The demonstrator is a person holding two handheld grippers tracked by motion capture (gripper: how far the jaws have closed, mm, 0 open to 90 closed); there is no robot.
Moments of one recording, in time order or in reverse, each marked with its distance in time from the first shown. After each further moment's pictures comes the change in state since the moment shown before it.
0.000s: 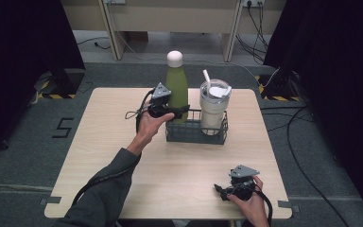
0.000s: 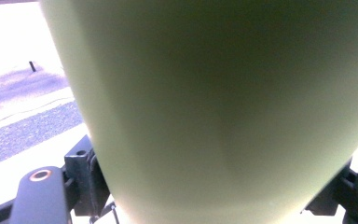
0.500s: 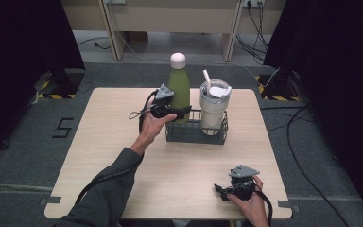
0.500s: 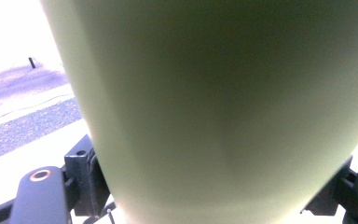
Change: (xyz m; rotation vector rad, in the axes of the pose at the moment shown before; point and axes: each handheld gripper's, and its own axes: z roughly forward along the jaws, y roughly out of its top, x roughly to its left) left arm 0.001 -0.008 0.013 0.012 0.003 -0.006; right arm 0.000 0.000 0.000 0.000 0.000 0.000
